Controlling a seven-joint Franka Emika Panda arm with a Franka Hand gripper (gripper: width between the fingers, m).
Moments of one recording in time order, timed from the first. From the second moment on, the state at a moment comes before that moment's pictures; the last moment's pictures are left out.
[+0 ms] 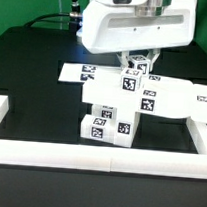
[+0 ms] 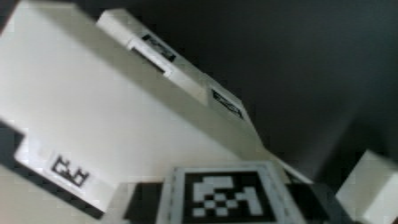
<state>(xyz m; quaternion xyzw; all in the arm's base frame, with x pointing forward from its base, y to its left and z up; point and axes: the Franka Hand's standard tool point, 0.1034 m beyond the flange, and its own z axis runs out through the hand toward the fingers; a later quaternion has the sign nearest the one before) 0.558 0.025 0.102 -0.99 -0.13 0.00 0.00</state>
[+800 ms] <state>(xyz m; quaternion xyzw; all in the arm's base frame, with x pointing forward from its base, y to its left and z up) 0.558 0.029 0.101 -0.97 0.25 0.00 0.01</state>
